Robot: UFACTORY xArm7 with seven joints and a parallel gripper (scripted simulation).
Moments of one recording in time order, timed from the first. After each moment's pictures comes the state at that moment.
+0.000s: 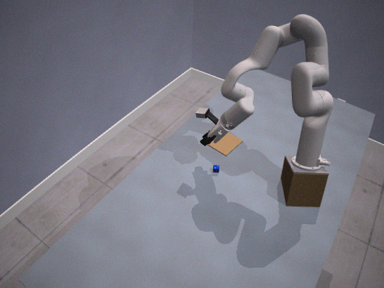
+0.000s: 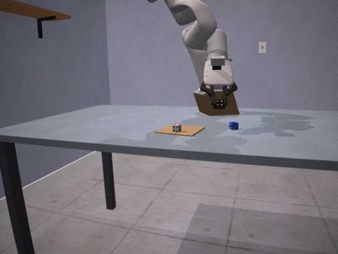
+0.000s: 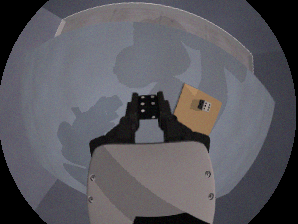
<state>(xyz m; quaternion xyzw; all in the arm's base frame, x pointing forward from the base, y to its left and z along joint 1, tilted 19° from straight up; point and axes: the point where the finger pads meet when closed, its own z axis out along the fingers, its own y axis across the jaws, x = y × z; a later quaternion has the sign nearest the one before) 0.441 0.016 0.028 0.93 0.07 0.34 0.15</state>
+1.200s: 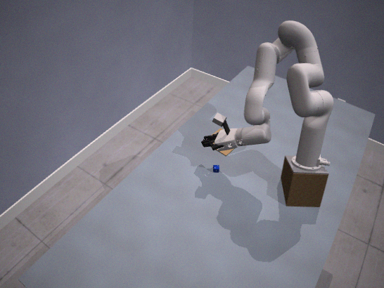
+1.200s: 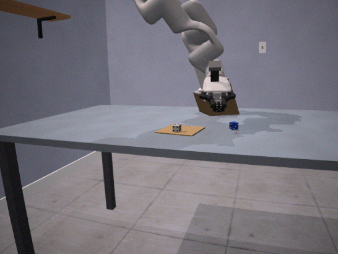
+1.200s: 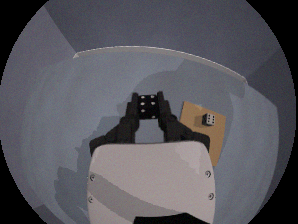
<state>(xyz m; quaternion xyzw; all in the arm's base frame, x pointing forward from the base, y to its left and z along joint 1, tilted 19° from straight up) 0.435 0.011 0.017 0.82 0.09 0.55 0.13</state>
